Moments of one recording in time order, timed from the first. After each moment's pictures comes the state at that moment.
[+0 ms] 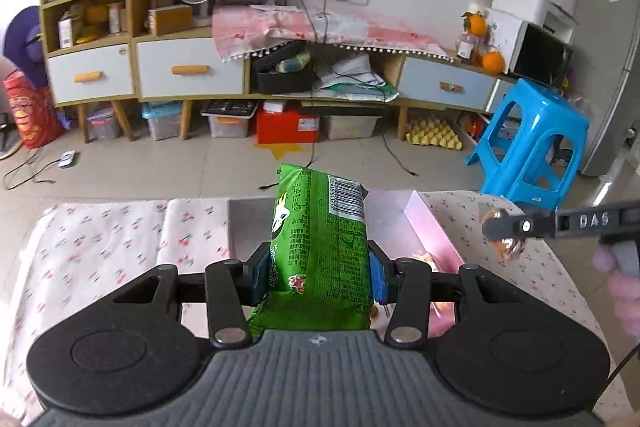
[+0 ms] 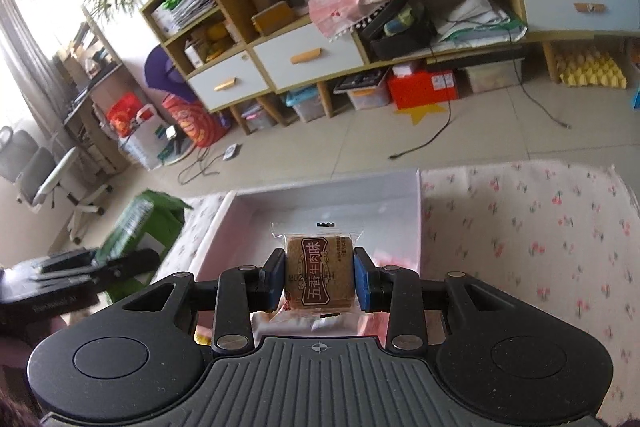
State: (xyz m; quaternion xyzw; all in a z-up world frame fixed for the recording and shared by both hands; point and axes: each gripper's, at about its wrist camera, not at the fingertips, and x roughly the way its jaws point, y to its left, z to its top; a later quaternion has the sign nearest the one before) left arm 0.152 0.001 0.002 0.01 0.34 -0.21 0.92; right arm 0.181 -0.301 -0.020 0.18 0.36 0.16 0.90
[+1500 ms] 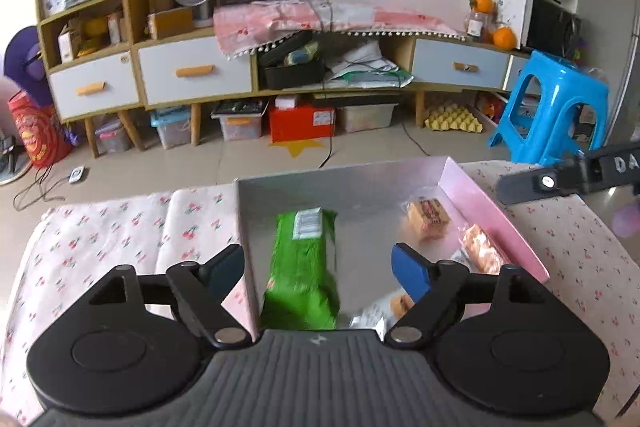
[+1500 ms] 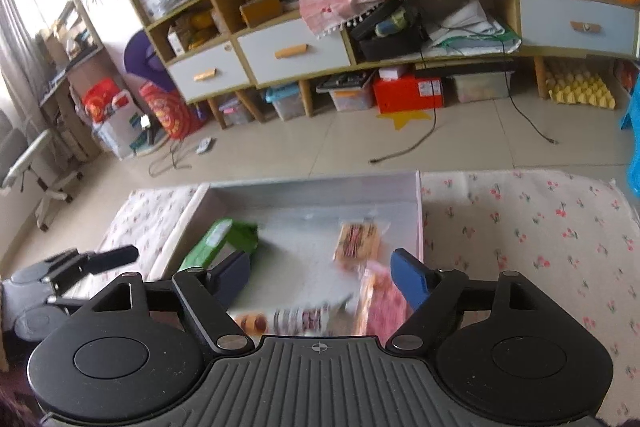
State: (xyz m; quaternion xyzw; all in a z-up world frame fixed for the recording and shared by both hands) left arm 0.157 0.005 -0.027 0.05 0.33 -0.18 0.92; right arm 0.187 -0.269 -0.032 0.13 0.37 0.13 0.91
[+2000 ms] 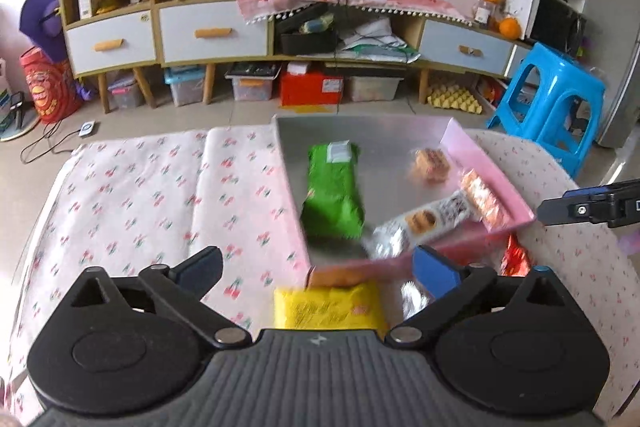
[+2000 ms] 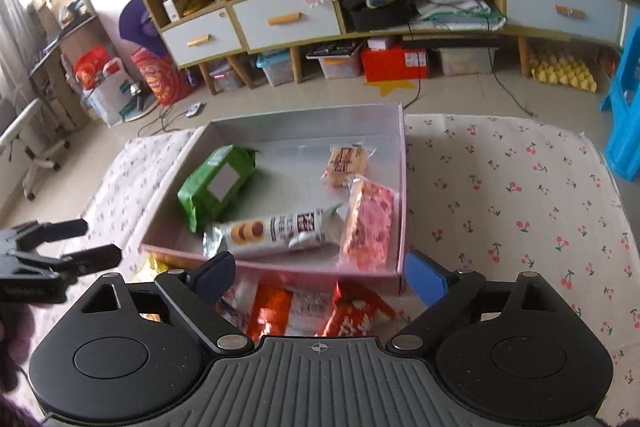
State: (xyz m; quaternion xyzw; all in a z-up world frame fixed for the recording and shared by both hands) left arm 0.125 0.044 -0.032 0.03 0.37 -0.18 0.91; right arm 0.125 -0.262 -0.050 0.10 0.39 0.12 0.91
